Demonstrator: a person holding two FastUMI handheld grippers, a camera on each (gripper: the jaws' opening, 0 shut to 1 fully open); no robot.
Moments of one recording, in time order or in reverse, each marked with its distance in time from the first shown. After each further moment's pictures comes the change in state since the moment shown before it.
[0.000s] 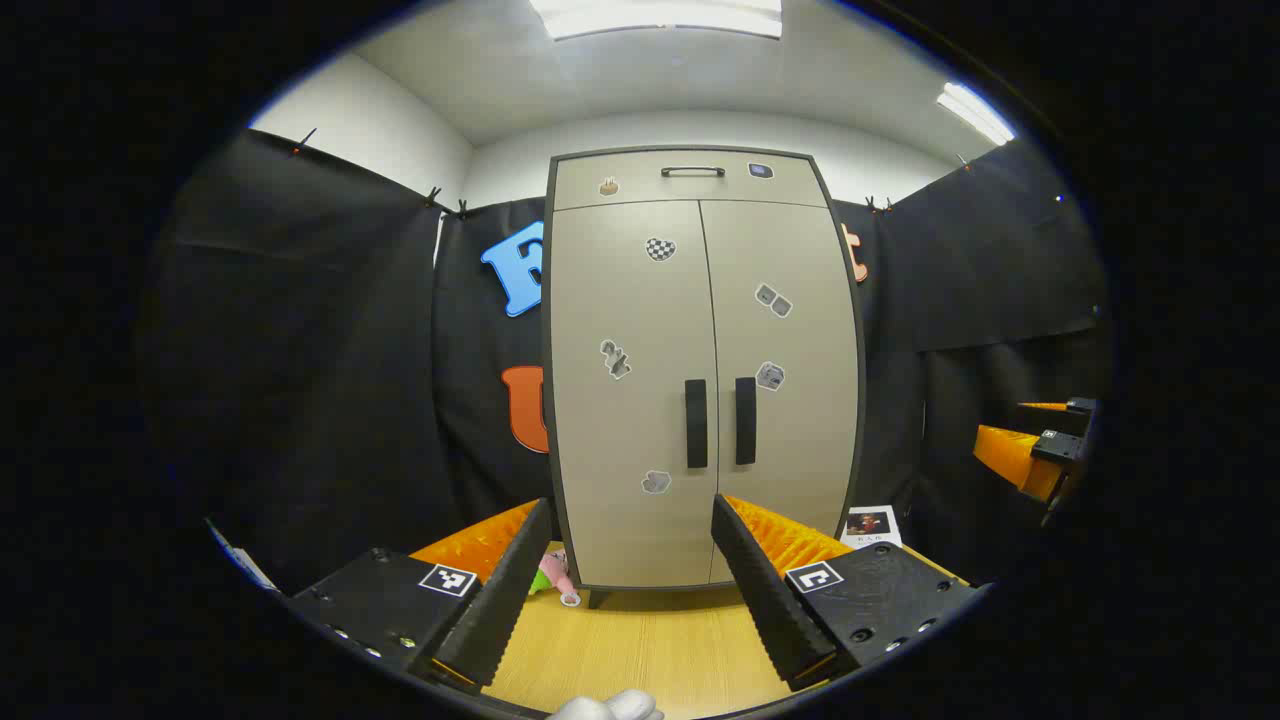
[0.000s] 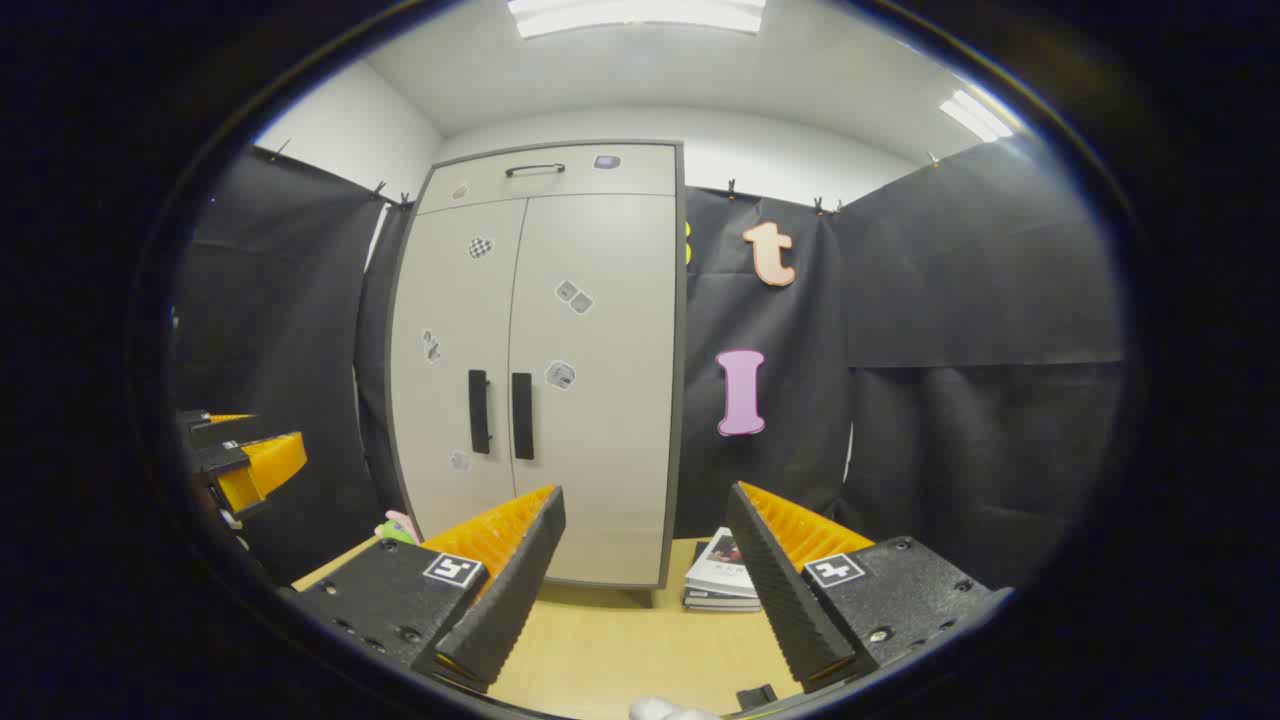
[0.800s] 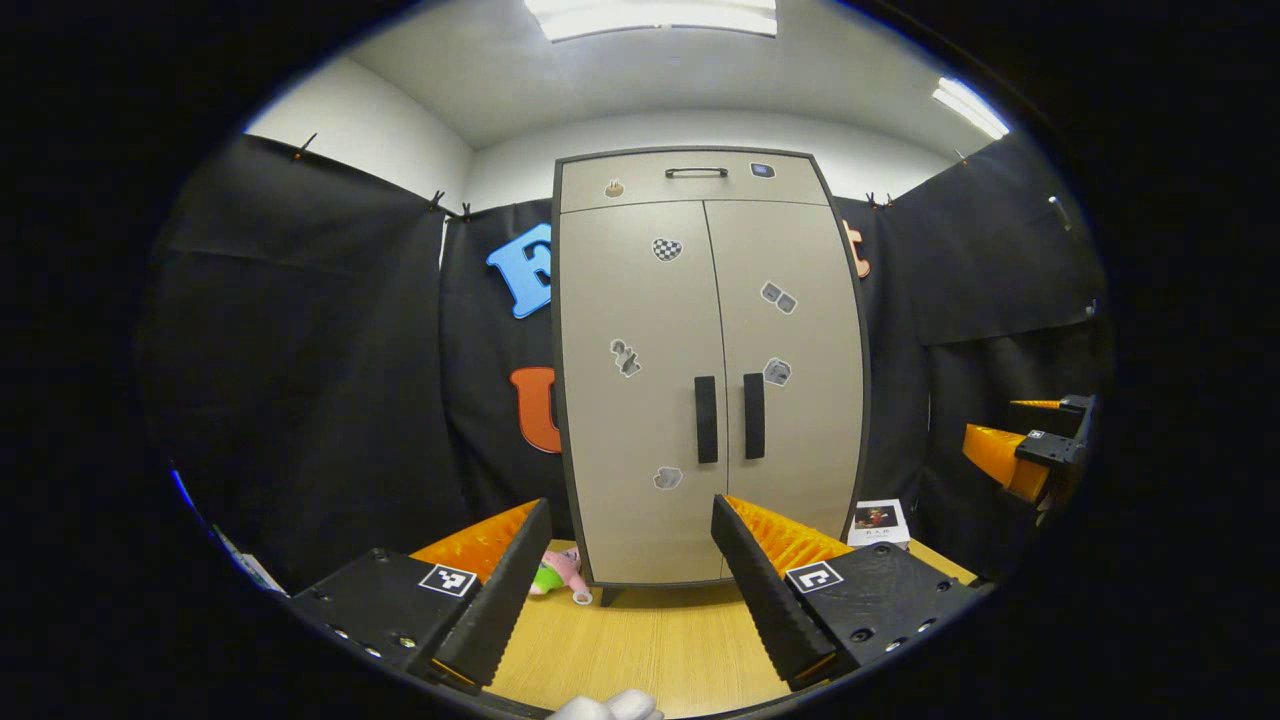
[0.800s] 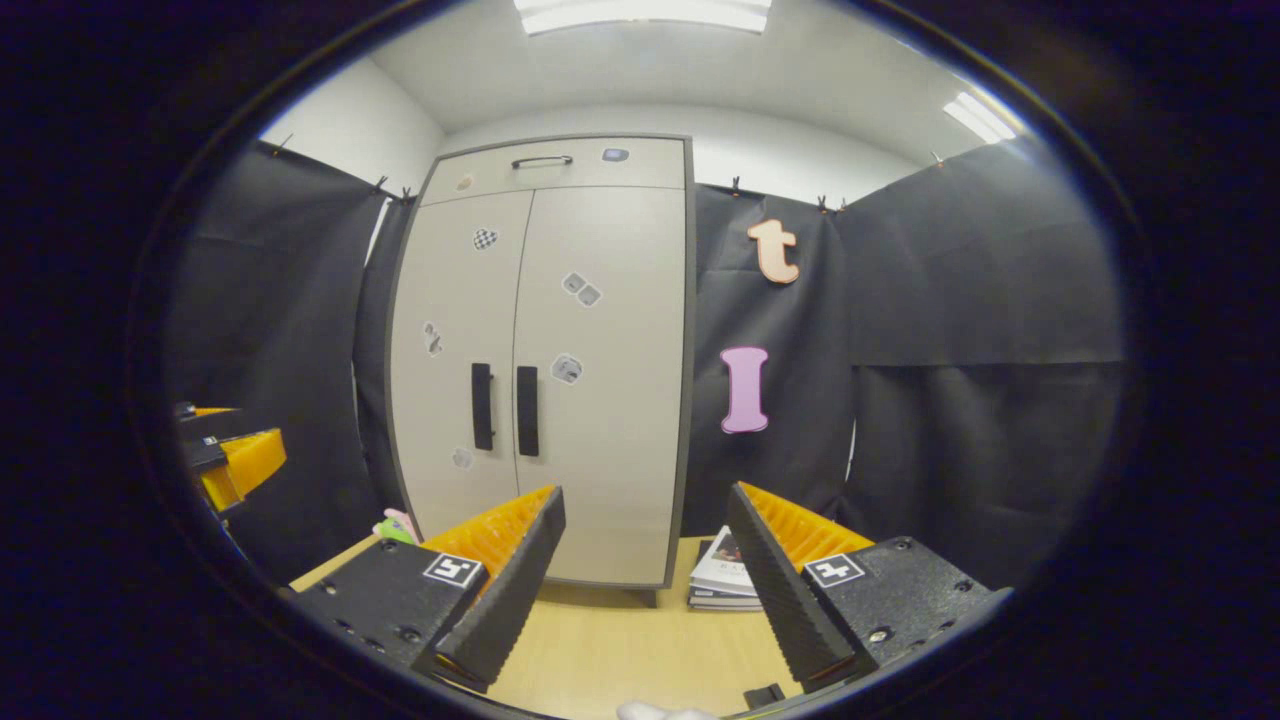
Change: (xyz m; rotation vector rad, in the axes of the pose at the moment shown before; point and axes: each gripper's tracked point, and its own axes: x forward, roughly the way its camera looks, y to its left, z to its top) left arm -0.013 0.014 -0.006 0.016 0.007 0.022; right arm 0.008 0.016 -0.008 -0.008 0.013 0.016
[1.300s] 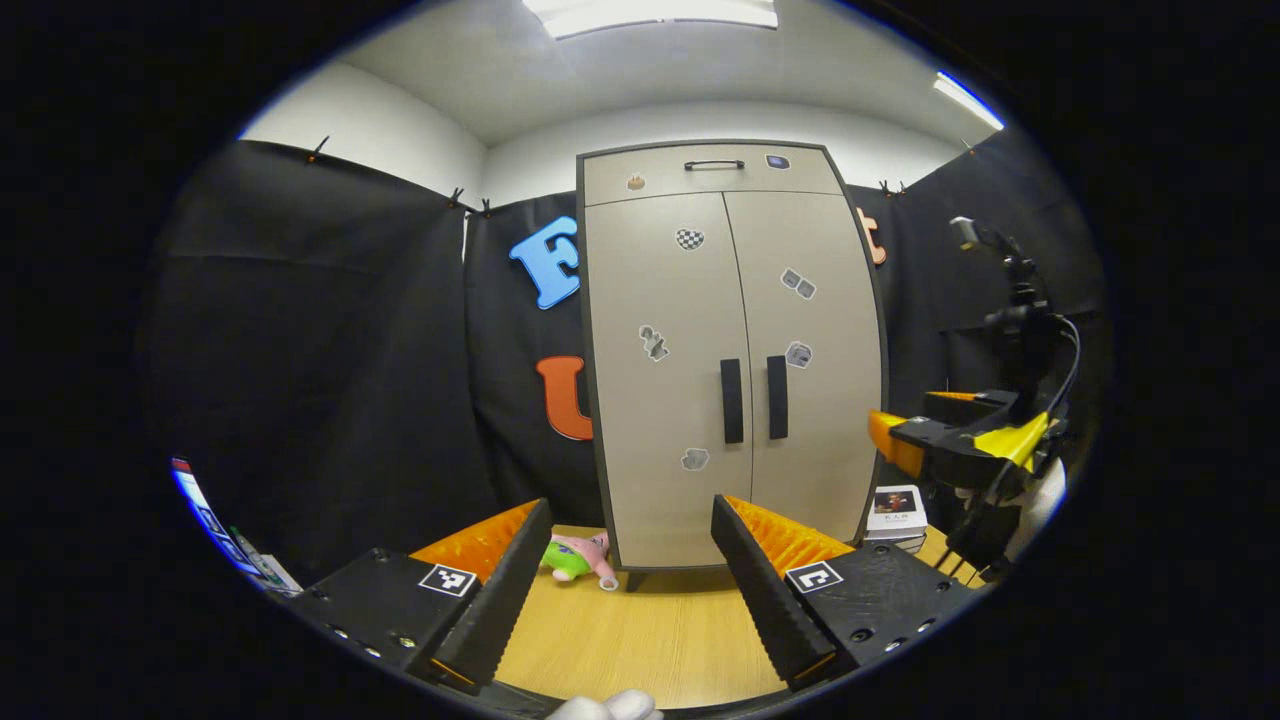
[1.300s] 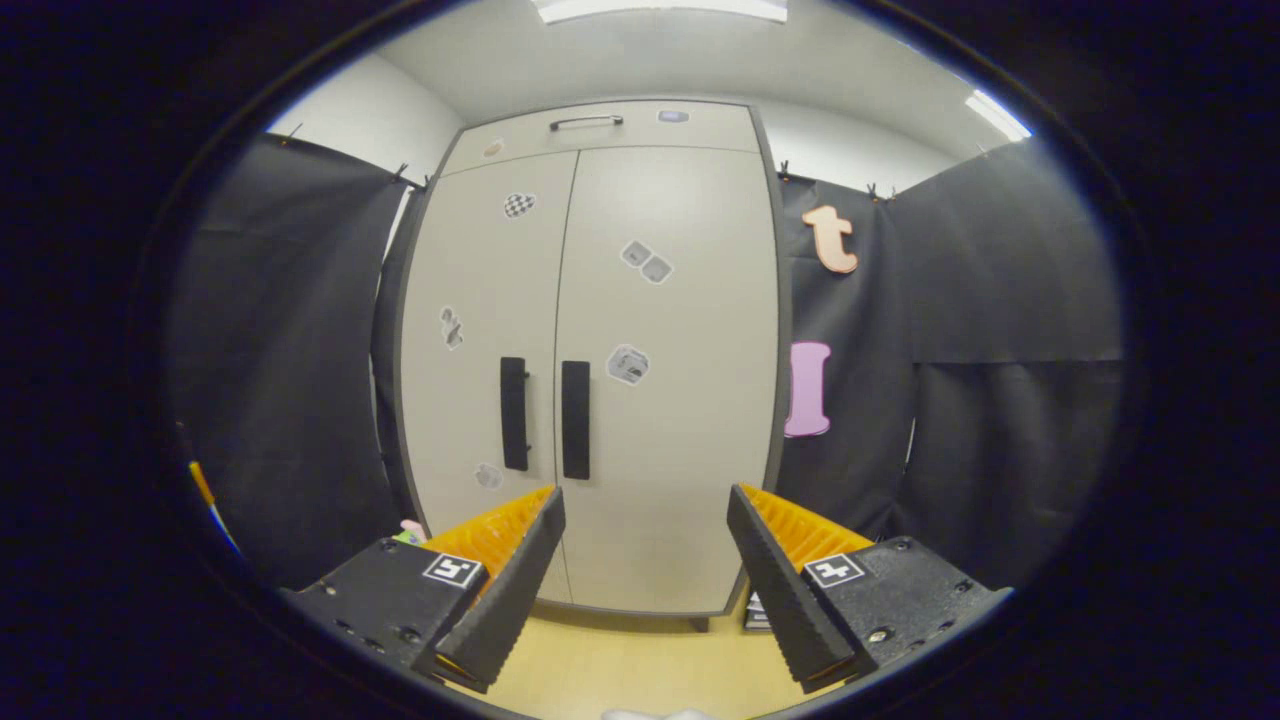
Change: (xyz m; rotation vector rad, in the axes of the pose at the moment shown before) left arm -0.025 0.023 -0.010 0.029 0.036 0.081; right arm 0.128 0.086 -0.004 0.008 0.021 0.103
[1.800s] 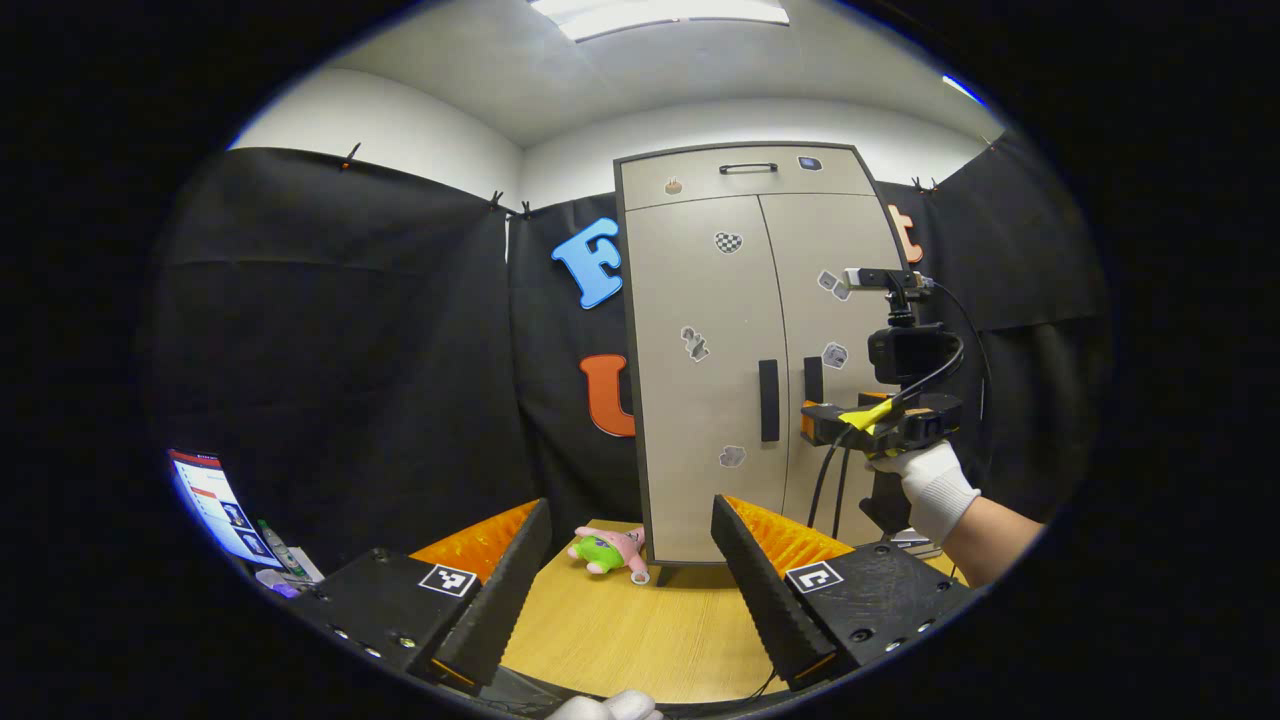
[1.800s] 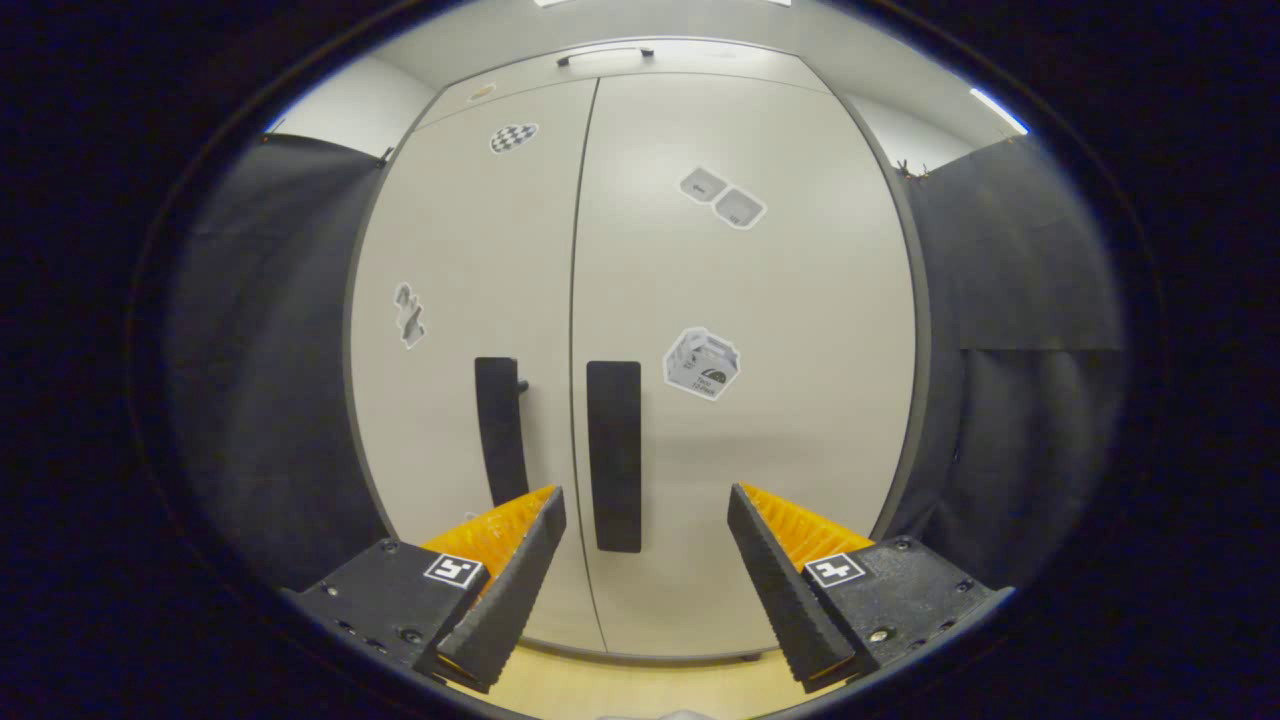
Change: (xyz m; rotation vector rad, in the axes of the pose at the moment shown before) left arm -0.018 0.022 0.001 -0.023 0.017 0.135; right arm 0.145 0.040 0.004 -0.010 0.035 -0.006
